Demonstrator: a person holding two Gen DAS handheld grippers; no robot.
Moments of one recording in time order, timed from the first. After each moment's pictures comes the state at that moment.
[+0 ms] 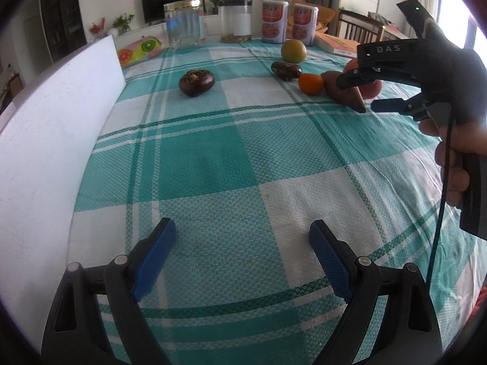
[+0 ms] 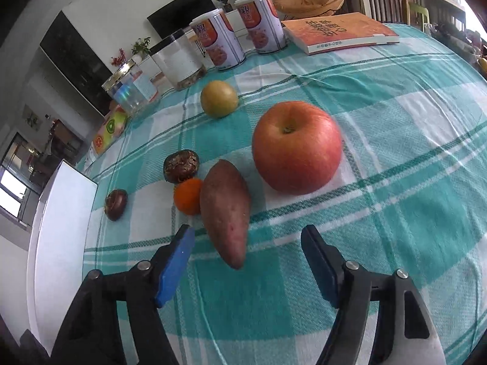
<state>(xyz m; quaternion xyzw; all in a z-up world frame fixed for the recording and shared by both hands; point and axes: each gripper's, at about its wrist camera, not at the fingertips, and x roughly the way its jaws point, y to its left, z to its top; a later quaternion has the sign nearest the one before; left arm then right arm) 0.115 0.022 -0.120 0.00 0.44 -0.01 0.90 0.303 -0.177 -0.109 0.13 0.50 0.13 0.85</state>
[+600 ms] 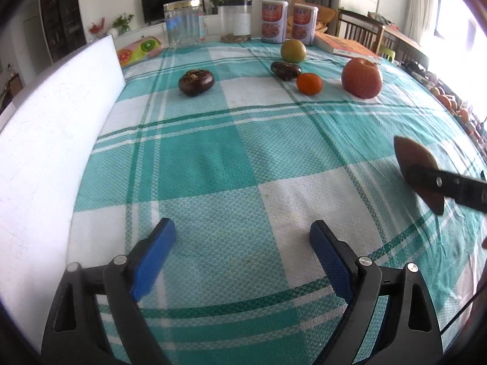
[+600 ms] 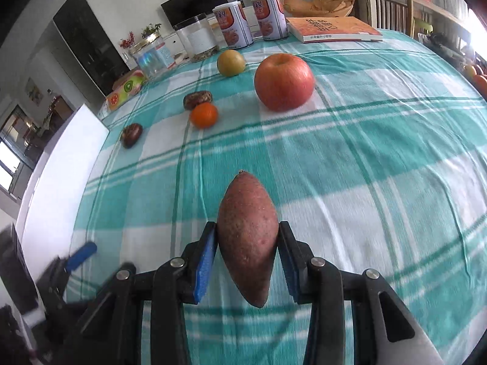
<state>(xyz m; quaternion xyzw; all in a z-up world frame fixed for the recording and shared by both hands) 0.115 0.022 -0.120 0.00 0.44 -0.01 0.90 0.162 -0.195 -0.108 0.06 0.48 0.12 0.87</state>
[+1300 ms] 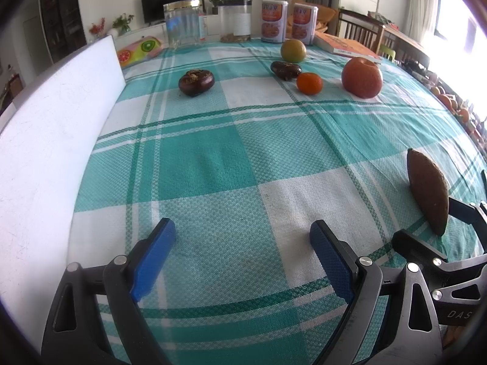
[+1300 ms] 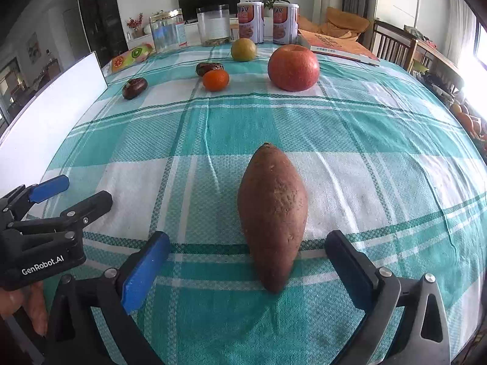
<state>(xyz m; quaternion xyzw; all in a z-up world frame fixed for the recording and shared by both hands) 0.115 0.022 -0.121 0.00 0.44 -0.01 0.90 0.132 -0.171 -0.129 -0.04 0.46 0.09 0.88</state>
